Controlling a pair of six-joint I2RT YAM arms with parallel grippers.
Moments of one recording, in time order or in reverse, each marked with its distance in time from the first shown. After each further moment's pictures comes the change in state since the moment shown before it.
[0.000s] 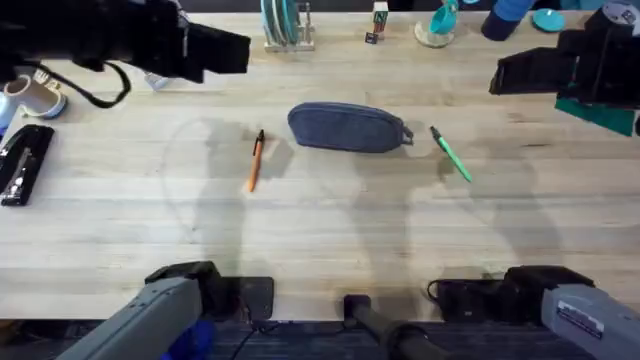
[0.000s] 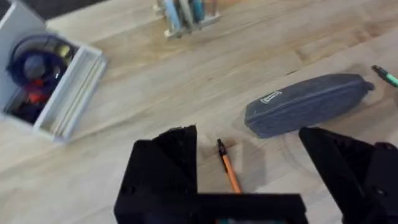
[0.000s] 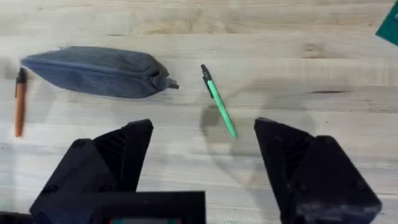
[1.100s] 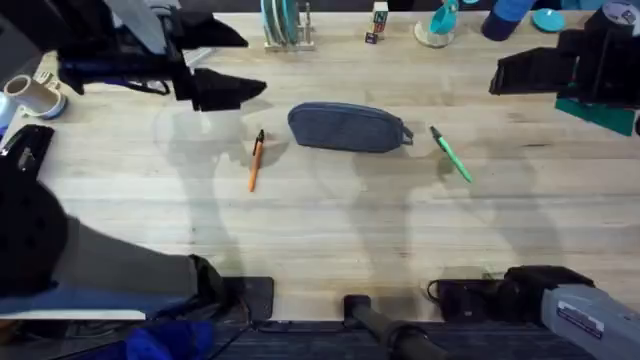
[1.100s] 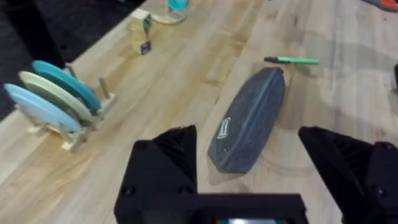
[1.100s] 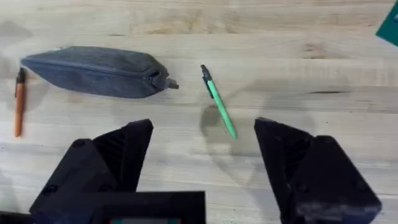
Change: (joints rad) left arm 0.196 0.510 0.000 -0.130 0.812 0.975; right arm 0.000 0.000 0.000 0.000 0.000 0.000
